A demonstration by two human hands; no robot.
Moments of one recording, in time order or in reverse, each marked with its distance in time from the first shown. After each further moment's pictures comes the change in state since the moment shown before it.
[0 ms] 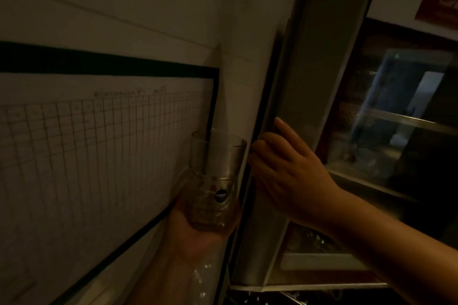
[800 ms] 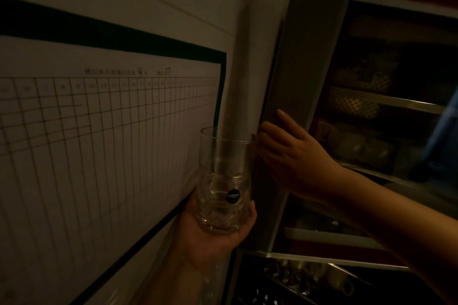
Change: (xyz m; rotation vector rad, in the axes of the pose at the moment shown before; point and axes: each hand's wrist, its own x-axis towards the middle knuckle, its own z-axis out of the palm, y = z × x) left_hand -0.003 0.002 0.003 -0.075 -0.017 -0.101; right_hand -0.003 0.015 0.067 -0.111 -0.125 -0.085
